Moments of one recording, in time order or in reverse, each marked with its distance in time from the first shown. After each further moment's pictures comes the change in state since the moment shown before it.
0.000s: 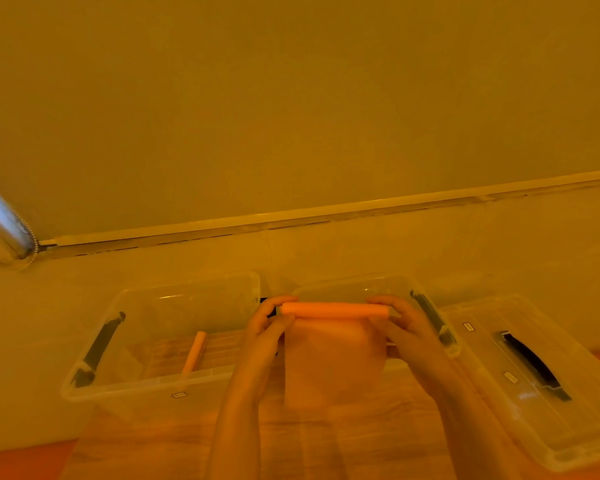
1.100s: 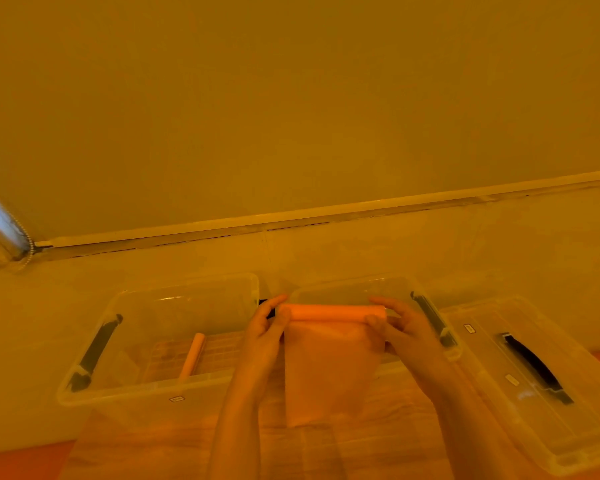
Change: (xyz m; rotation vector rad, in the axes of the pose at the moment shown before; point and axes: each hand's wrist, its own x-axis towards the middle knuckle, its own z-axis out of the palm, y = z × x) left_hand 0.009 -0.005 0.002 0.083 0.037 -0.014; right_hand 0.013 0.005 -0.001 0.001 0.044 0.018
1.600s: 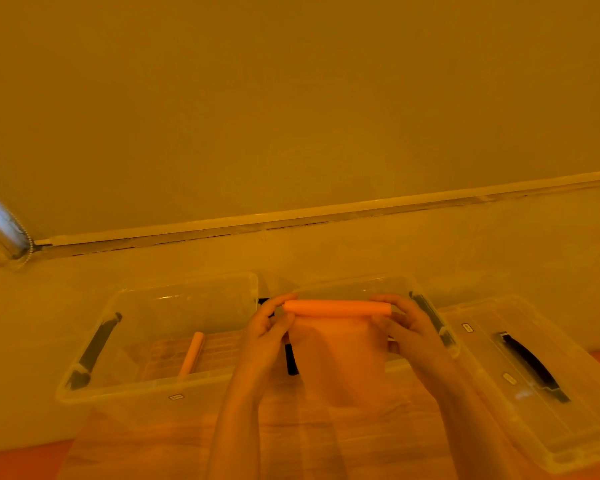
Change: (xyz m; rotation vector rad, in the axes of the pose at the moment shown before) left_hand -0.005 0.006 0.000 -0.103 -0.078 0.017; right_hand -0.005 -0.004 -0.005 0.057 -0.016 -0.033
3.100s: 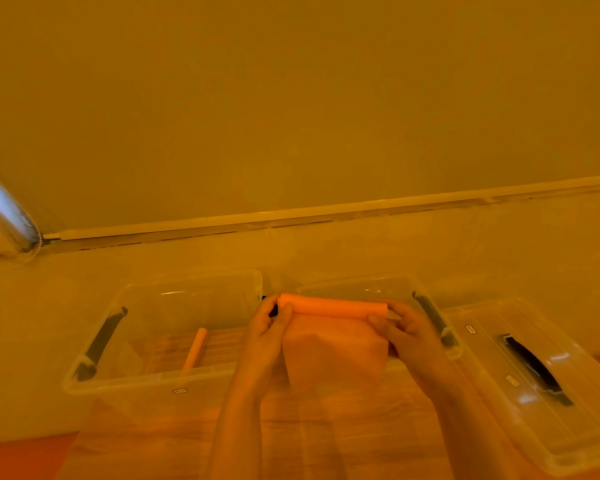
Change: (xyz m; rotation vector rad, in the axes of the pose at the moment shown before) left_hand -0.006 0.000 -0.001 0.022 0.047 0.037; right_hand -0.006 -0.003 0.009 0.020 -0.063 0.042
